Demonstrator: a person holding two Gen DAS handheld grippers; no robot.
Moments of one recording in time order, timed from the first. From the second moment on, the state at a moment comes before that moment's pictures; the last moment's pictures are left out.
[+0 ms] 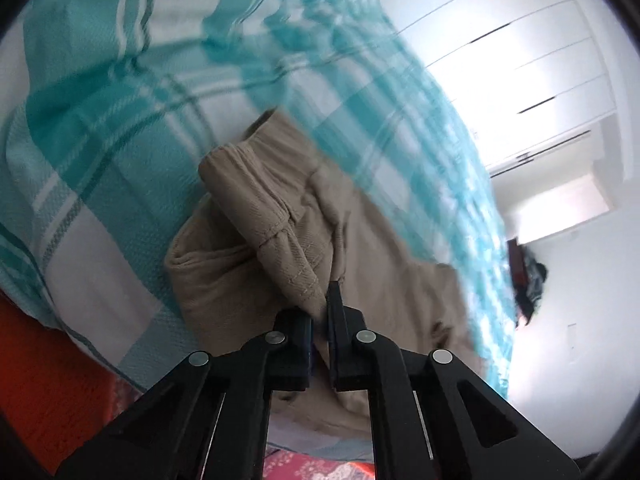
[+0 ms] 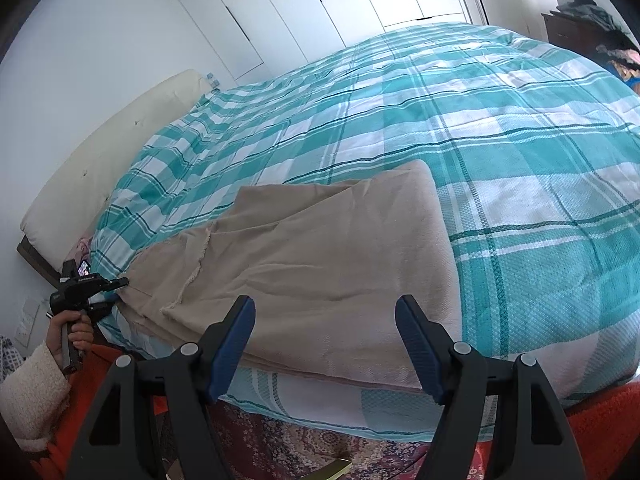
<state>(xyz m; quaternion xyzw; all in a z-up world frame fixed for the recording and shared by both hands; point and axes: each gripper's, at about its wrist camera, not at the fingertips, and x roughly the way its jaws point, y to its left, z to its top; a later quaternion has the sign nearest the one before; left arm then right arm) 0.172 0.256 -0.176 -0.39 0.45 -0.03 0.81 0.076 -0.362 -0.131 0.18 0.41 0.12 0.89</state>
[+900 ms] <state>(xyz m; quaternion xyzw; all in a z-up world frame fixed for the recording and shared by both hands) 0.106 0.300 -0.174 -0.44 0.44 0.03 0.78 0.081 -0.366 -0.141 0.20 0.42 0.11 0.88</state>
